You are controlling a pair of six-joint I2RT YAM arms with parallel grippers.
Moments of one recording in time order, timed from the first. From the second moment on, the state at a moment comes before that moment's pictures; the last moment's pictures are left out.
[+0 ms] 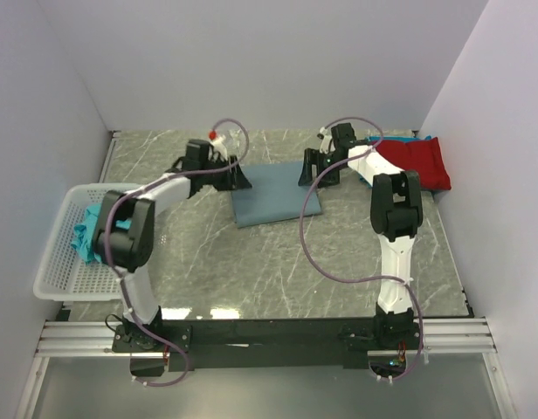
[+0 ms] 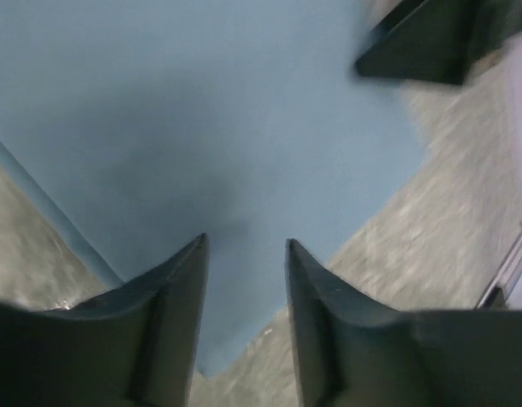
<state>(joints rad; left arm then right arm) -0.28 1.83 1.25 0.00 0.55 -0.38 0.17 2.23 1.78 -0.60 -0.44 0.16</state>
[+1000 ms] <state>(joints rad) -0.34 1.95 1.32 -0.29 0.41 -0.35 0.28 2.31 1.86 -0.69 -0.37 0.26</state>
